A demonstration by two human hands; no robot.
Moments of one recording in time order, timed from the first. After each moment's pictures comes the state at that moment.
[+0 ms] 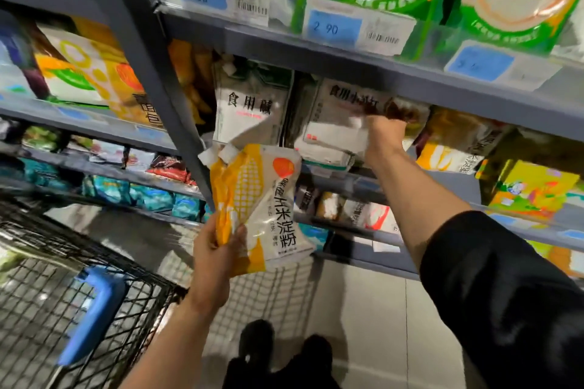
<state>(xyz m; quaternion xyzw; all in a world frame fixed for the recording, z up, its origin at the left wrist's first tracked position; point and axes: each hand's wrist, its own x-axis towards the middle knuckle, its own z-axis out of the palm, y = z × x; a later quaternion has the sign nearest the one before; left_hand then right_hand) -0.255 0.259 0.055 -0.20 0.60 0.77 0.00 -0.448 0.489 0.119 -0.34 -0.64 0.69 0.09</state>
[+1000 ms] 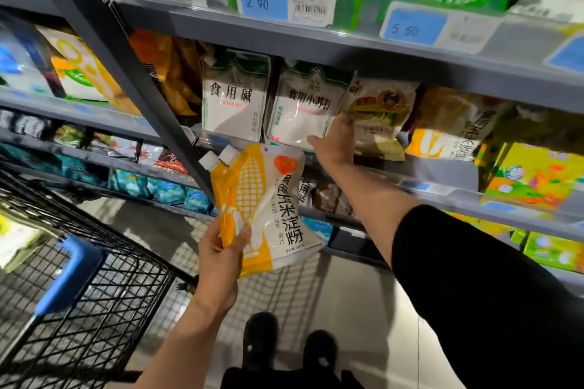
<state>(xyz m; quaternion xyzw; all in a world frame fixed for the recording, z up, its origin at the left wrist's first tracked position) -0.218 0.325 0.053 -0.27 0.57 0.78 -0.01 -0.410 0.491 0.077 -0.14 -0.91 0.39 0.05</state>
